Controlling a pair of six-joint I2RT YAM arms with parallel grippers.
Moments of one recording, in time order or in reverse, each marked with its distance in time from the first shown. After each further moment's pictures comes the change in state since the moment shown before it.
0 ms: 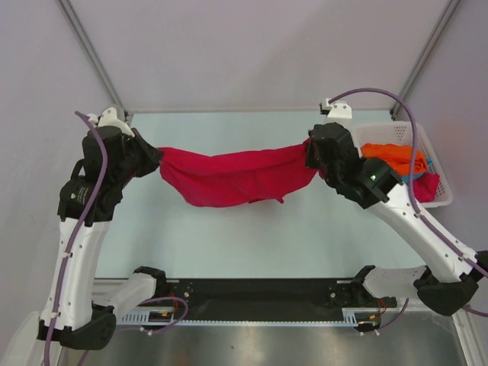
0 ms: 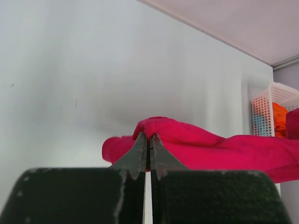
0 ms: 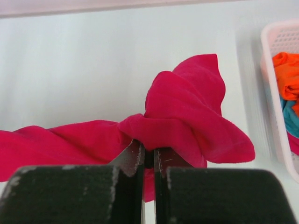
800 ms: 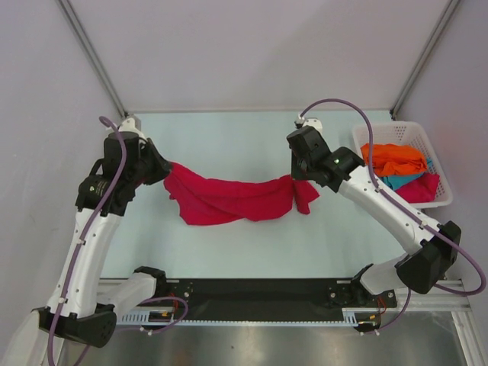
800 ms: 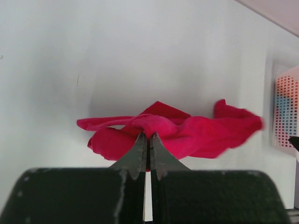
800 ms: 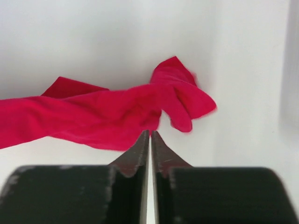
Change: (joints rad) left arm 0.000 0.014 -0.158 0.032 0.035 -0.001; right arm -0.075 0.206 -0.070 -0.080 -0.238 0.055
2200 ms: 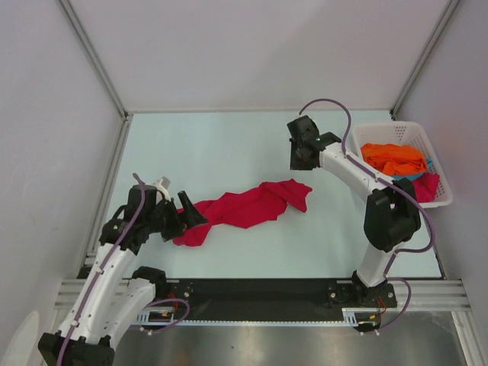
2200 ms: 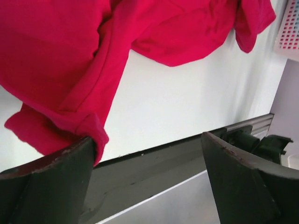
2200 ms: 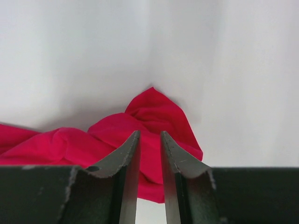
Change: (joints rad) left arm 0.000 -0.303 -0.631 0.050 0.418 -0.097; right arm -0.214 0.351 0.036 0.164 -0.153 -0.060
